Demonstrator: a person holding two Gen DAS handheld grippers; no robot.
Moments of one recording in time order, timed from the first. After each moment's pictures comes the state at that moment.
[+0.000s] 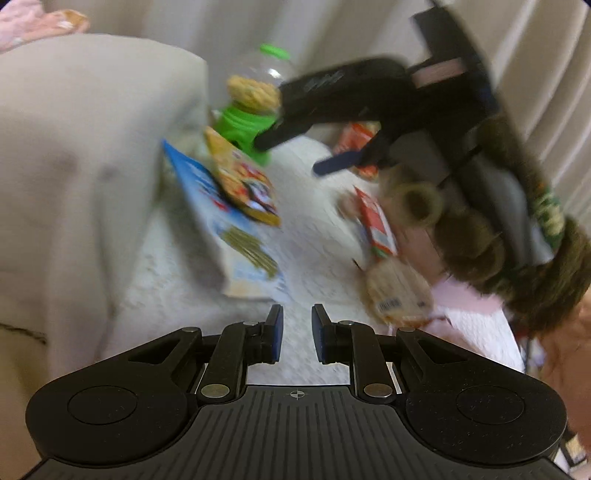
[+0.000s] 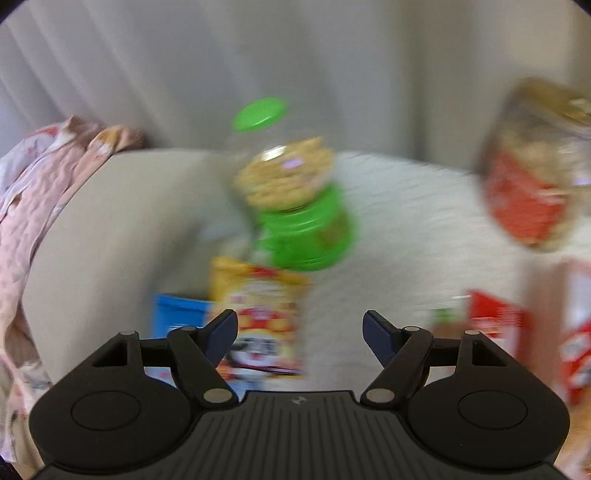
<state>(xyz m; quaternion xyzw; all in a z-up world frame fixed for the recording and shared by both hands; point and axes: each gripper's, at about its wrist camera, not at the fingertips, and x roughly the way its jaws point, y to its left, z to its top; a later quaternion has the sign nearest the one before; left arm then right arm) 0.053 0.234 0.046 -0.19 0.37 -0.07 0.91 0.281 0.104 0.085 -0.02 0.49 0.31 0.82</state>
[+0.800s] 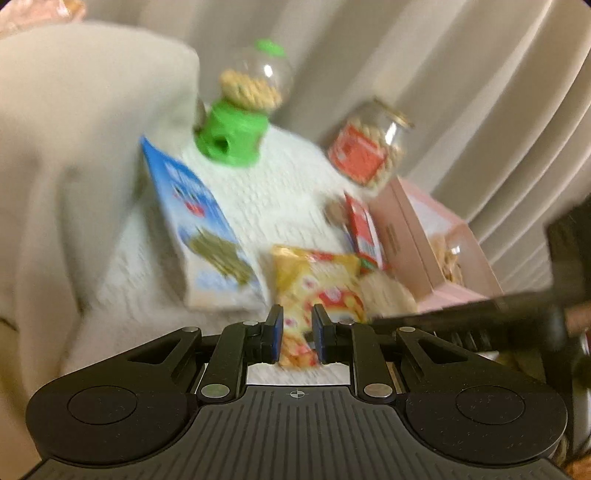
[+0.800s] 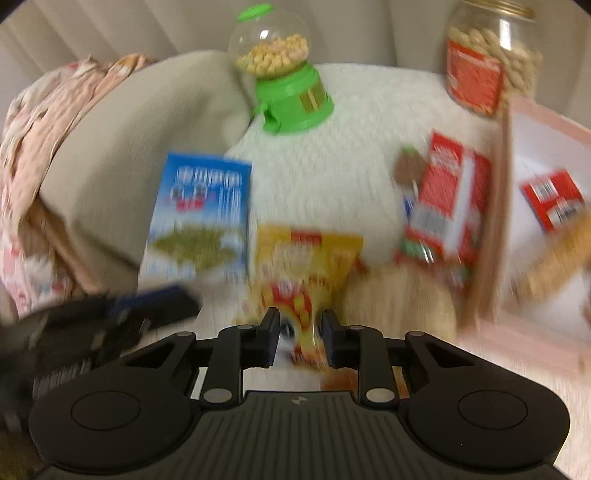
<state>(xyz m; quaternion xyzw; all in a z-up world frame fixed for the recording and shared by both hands) 0.074 0.221 0.042 -0.23 0.39 -0.08 0.89 0.173 0.014 0.060 -0.03 0.53 0.30 0.79</state>
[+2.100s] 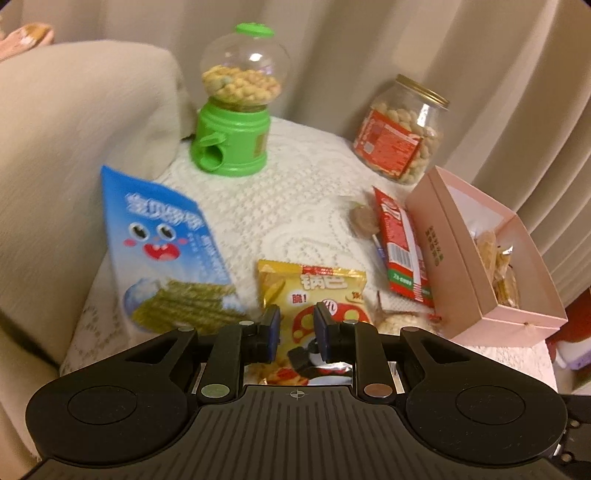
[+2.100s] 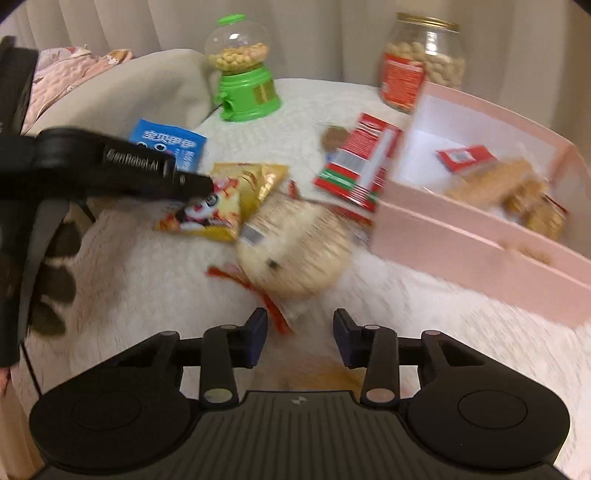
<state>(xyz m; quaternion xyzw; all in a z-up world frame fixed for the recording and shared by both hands) 0.124 0.178 0.038 -0.15 0.40 -0.02 0.90 0.104 -0.049 0.031 -0.08 0.45 0.24 0.86</state>
